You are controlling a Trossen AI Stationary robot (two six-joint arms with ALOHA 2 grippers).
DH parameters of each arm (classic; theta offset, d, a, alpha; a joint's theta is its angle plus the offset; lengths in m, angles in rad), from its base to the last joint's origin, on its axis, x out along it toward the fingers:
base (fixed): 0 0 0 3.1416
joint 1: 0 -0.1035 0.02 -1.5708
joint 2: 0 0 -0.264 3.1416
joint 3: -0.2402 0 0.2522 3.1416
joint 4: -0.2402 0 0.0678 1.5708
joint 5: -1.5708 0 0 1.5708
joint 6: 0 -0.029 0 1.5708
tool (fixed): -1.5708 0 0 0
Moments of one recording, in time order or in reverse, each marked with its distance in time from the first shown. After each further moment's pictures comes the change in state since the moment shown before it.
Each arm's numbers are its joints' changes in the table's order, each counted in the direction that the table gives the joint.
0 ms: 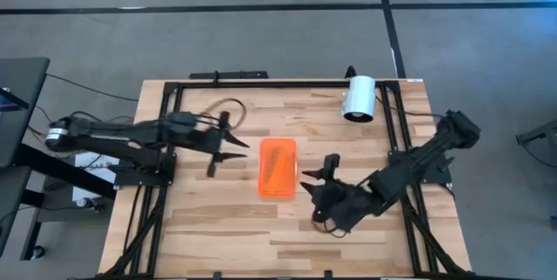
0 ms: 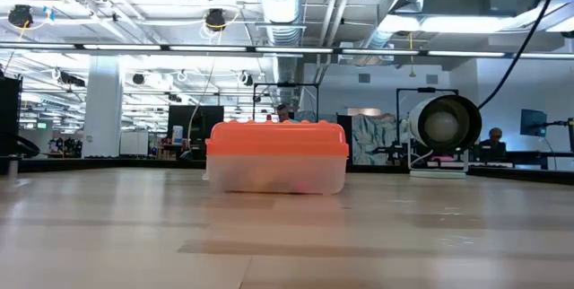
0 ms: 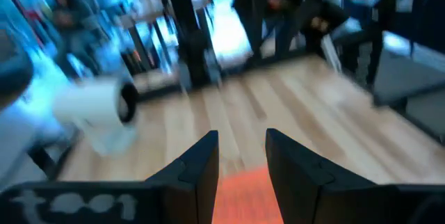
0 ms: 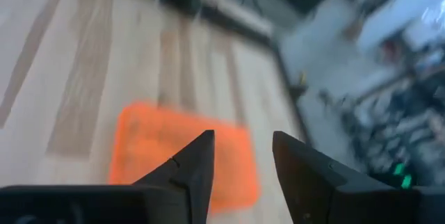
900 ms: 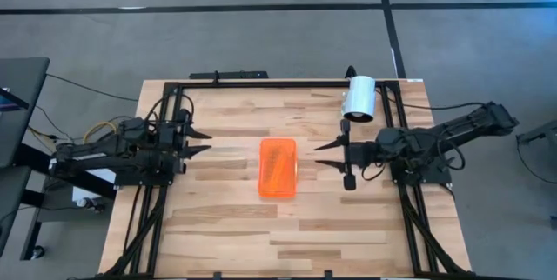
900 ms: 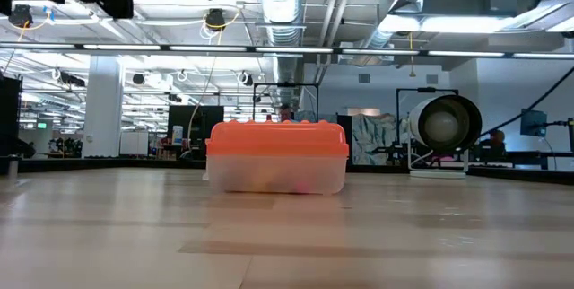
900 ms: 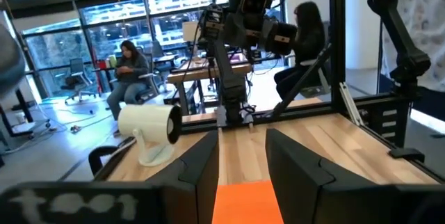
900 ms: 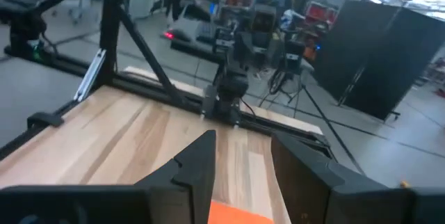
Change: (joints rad) left arm -0.120 0.724 0.371 -0.042 0.005 0.117; right arm 0.325 0.574 0.522 0.710 -0.681 0.386
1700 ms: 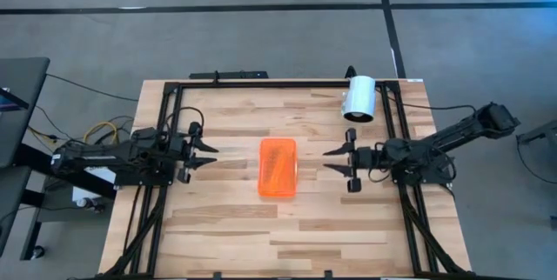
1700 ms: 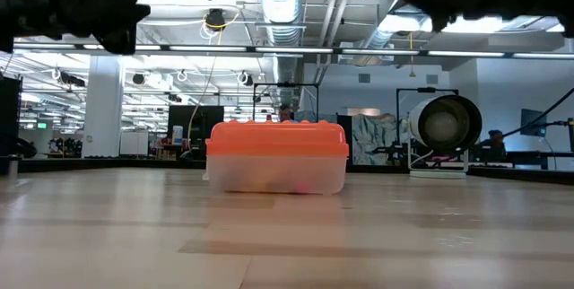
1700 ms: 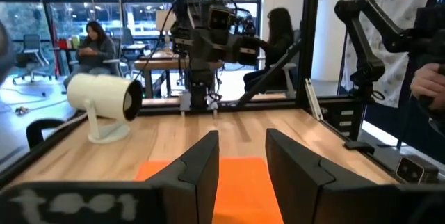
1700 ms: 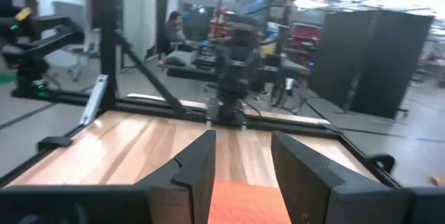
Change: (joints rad) left arm 0.067 0.032 0.222 0.189 0.029 0.139; right arm -0.005 0.045 0.463 0.583 0.007 -0.136
